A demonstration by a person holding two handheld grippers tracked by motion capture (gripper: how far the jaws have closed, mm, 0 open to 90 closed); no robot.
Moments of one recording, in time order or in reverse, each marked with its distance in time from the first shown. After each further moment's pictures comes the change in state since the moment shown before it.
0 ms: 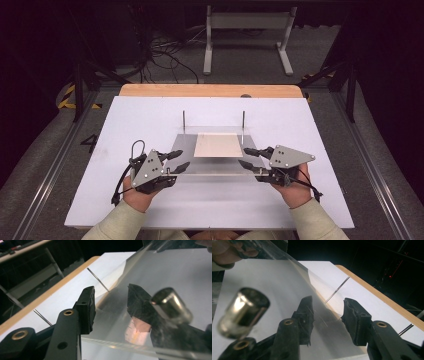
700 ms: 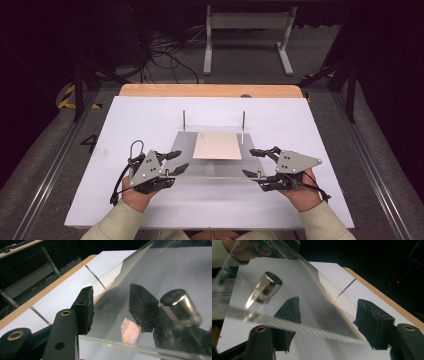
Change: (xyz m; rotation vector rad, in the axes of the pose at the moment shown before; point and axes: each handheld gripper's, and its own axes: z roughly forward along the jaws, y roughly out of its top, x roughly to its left) left arm 0.004 -0.010 0.002 0.013 -0.033 -0.011; right arm 0.000 -0.010 -0.010 -0.020 0.065 -0.044
